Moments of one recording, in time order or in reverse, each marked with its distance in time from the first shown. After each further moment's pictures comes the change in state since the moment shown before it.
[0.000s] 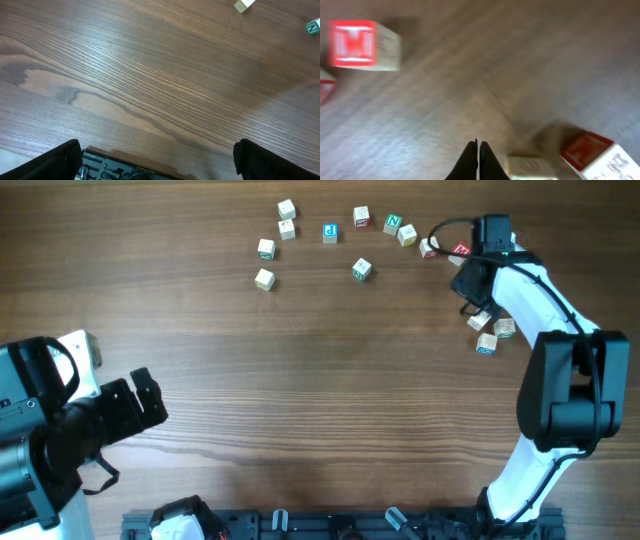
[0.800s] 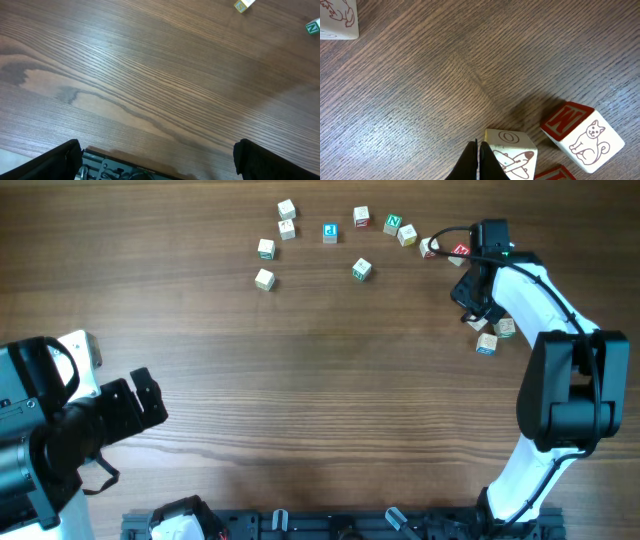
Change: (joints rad) left arm 0.000 0.000 0.000 0.000 0.000 0.000; right arm 0.000 0.000 0.000 -0.126 0.011 0.041
